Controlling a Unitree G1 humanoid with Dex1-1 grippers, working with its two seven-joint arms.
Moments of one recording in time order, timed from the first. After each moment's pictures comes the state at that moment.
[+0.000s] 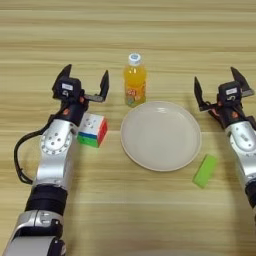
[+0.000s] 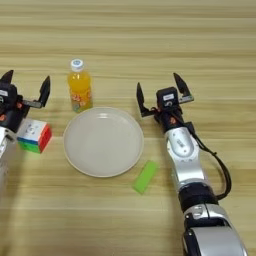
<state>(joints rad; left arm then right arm) -0.30 0.13 0.08 0.39 -0.12 -0.39 -0.23 -0.40 -0.19 -0.03 0.65 -0.05 -0.58 0.07</state>
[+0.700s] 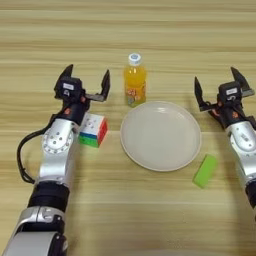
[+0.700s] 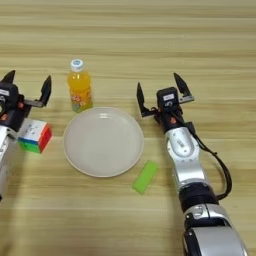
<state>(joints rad) -0.30 0.12 0.07 0.39 -0.16 -0.36 -0.26 -0.40 -0.19 -0.03 0.66 -0.05 -0.58 0.07</state>
